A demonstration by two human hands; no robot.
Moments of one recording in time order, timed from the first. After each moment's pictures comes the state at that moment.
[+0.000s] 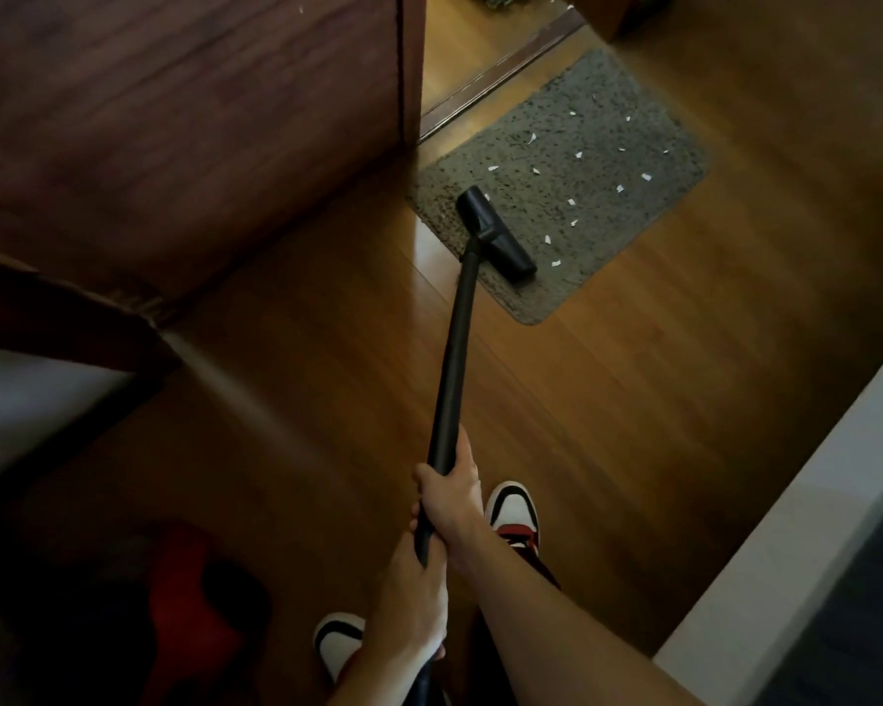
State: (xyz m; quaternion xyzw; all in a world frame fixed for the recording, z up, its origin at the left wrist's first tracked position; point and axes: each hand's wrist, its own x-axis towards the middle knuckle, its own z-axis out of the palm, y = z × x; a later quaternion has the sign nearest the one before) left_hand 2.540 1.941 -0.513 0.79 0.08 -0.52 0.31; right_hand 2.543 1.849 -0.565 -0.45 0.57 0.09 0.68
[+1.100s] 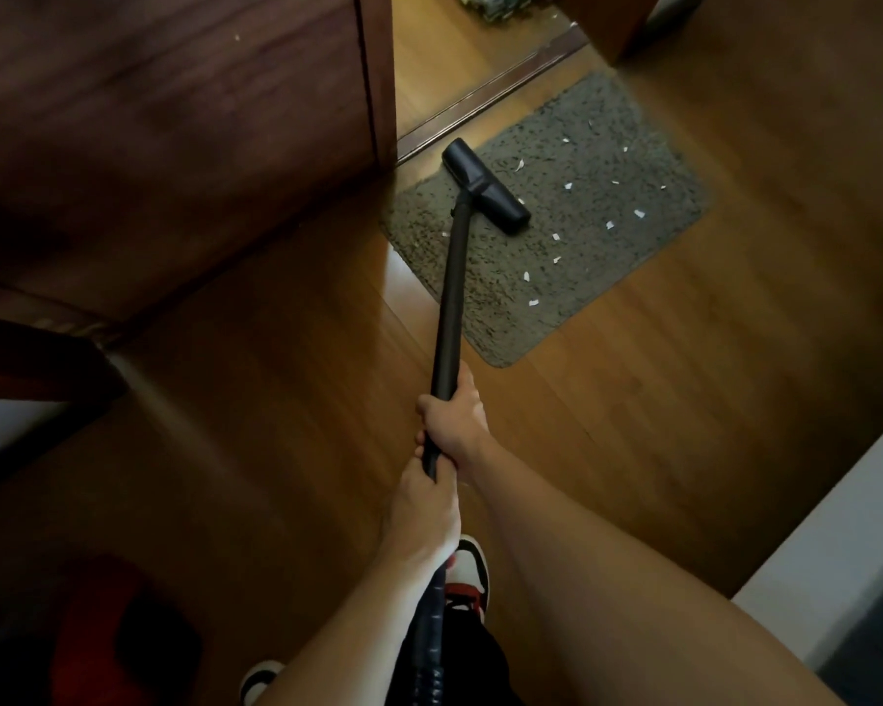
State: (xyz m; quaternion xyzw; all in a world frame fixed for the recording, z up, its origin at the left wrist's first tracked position) left_hand 2.598 1.749 -0.527 0.78 0.13 -0.51 0.34; right_hand 2.621 1.658 -0.588 -0.52 0.54 0.12 0.65
